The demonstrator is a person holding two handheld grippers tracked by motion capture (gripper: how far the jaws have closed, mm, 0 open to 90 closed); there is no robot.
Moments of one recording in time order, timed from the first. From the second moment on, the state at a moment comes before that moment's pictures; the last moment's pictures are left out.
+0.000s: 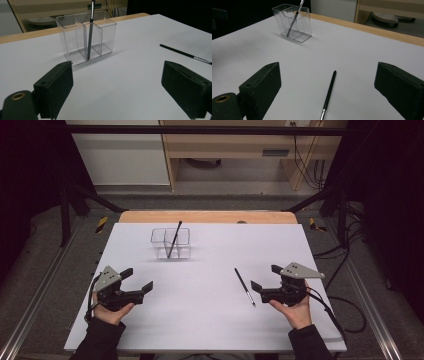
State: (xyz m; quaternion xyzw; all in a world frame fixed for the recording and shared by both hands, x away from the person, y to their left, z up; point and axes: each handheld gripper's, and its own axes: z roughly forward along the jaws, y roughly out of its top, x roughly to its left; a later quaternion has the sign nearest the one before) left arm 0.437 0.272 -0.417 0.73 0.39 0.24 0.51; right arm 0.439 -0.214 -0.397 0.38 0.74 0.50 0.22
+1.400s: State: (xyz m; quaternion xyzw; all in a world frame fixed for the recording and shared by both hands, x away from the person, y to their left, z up) left arm 0.442 0.267 -0.423 0.75 0.39 0.24 0.49; right arm 0.501 -0.165 -0.459 0.41 0.82 0.37 0.18
